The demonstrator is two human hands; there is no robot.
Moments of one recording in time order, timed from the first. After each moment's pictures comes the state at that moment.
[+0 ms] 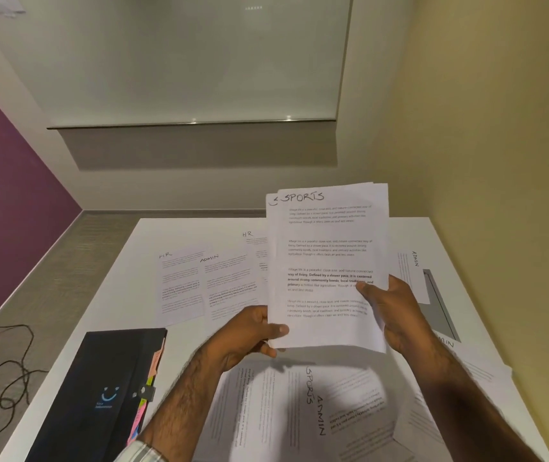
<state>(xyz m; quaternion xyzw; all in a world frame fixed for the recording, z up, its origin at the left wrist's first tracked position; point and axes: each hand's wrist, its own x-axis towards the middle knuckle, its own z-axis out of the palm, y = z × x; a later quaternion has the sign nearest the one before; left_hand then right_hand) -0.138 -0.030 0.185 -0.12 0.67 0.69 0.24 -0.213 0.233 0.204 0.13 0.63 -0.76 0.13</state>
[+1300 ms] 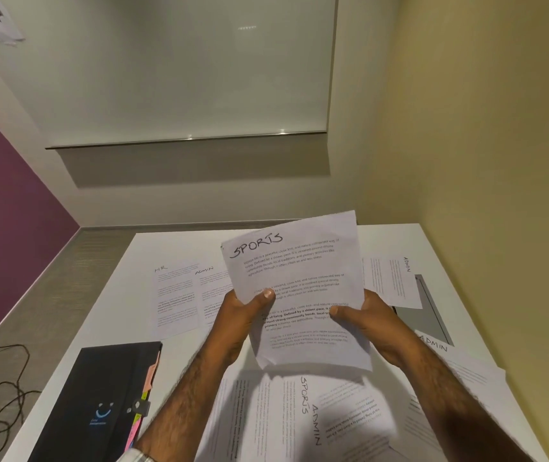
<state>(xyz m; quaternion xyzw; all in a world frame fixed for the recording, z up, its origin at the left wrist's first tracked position) -0.143 -0.005 0.222 -0.13 0.66 0.74 -0.03 -0.193 0.241 0.220 -0.04 0.72 -0.65 0.23</state>
